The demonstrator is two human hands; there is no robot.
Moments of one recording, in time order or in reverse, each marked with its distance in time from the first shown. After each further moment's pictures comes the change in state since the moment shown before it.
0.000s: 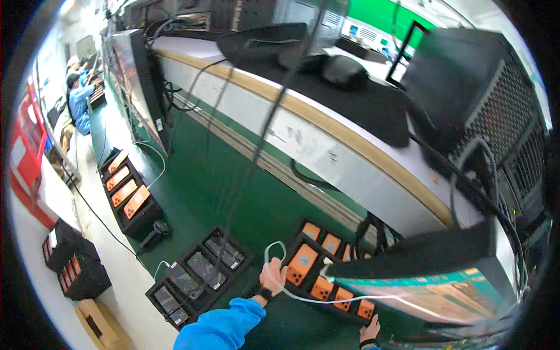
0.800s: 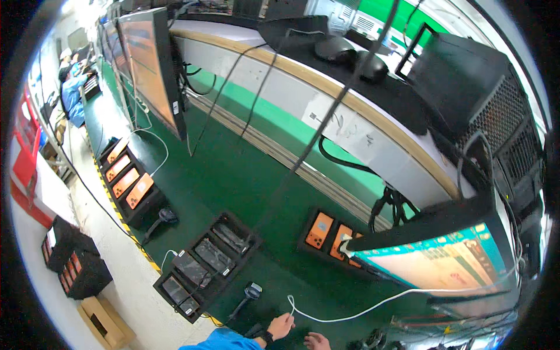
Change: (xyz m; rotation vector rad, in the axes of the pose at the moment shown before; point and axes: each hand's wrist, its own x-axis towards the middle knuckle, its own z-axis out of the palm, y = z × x) left_hand -0.221 -0.037 -0.017 -0.497 -0.763 -0.367; right_hand -0.232 0.096 0.033 -0.311 -0.533 0.321
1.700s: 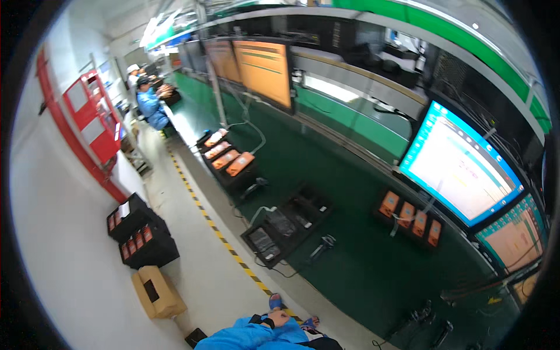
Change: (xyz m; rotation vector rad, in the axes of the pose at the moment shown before) left_hand -0.216 -0.262 -0.085 0.470 0.163 -0.105; right_hand -0.070 0.285 -0.072 -0.545 -0.501 0.406
